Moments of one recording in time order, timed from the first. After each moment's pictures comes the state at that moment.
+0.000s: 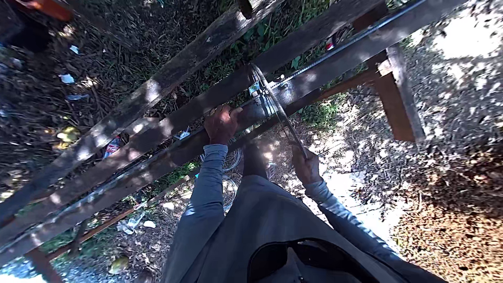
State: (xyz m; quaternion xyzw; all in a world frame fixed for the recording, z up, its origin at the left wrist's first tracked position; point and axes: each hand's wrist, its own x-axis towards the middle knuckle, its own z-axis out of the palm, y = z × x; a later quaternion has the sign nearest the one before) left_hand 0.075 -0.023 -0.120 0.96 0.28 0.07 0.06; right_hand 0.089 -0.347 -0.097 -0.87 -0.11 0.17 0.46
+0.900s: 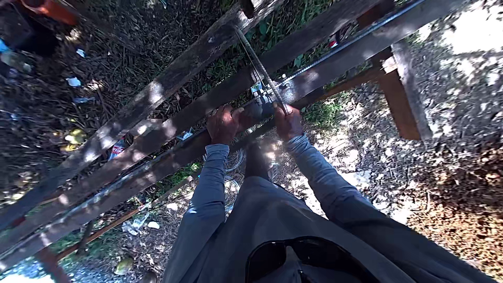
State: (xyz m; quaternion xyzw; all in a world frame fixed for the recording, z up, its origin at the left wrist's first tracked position) left_hand 0.079 -0.021 -0.119 0.95 0.28 0.04 0.08; right_hand 0.181 -0.225 -0.092 -0.86 -0.12 0.15 0.47
